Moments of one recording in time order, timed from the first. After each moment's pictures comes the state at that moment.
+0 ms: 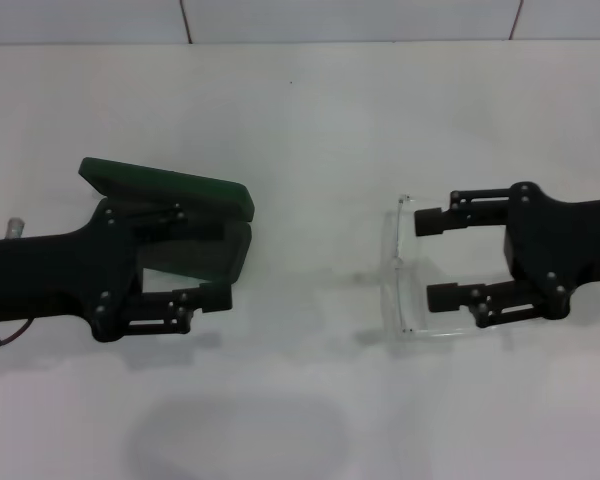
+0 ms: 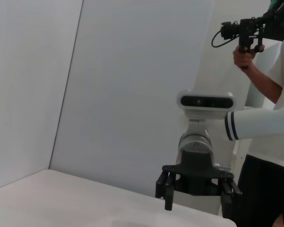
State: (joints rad) left arm -0.40 -1.99 0.85 0.66 1.72 1.92 -1.30; right arm 0.55 1.97 -1.07 -0.67 -1.62 -1.82 1.28
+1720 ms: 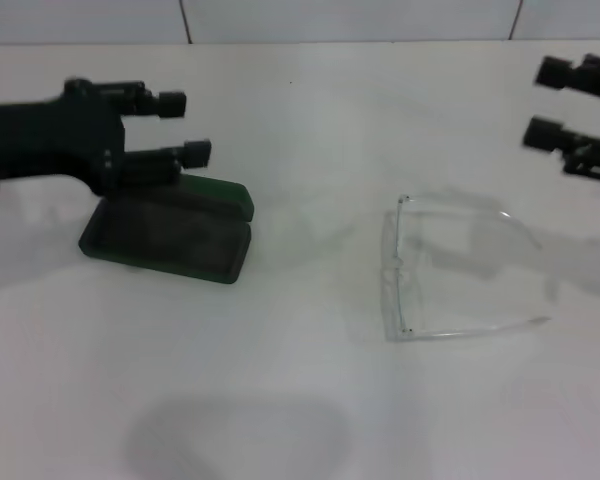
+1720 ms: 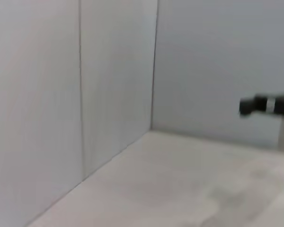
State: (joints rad) left arm -0.43 -2.04 0.81 1.09 1.85 1.68 -1.56; right arm 0.49 1.99 -0.67 -0.69 -1.62 -1.84 1.24
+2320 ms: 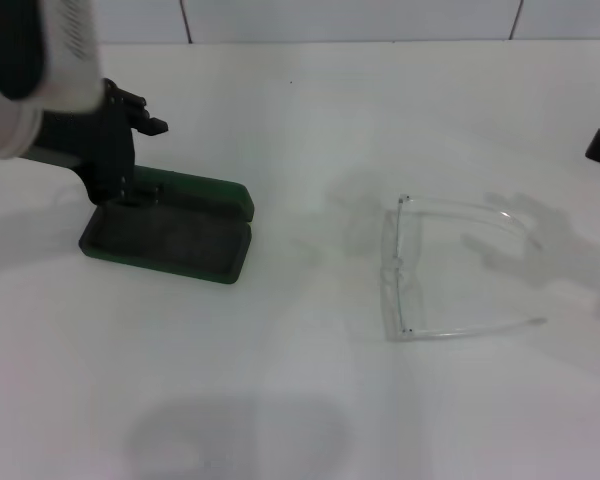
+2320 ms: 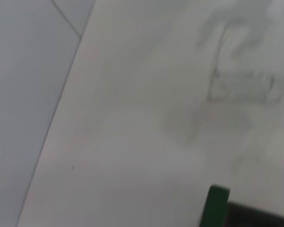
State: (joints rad) left arm -0.48 -2.09 1.21 1.58 2.52 1.53 -1.68; right arm 0.39 1.97 -0.60 -0.65 -1.62 -1.81 1.24
